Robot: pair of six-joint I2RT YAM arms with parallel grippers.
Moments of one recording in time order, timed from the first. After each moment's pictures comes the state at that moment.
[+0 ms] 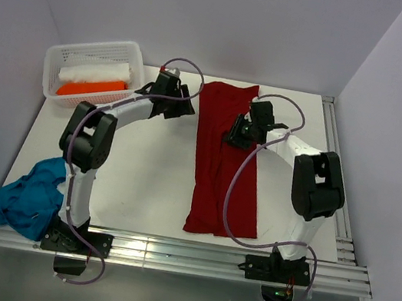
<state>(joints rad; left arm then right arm) -0.41 2.03 1.51 -0.16 0.08 -0.67 0.29 1.82 1.20 -0.27 -0.28 0.56</state>
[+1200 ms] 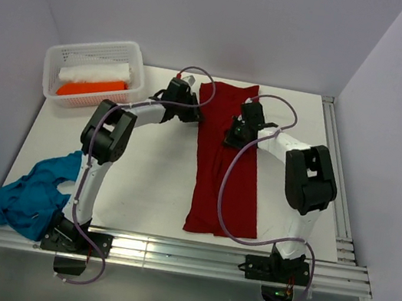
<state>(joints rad) -0.43 2.30 1.65 0.02 0.28 -0.68 0.35 1.92 1.24 -0.25 -0.16 0.56</state>
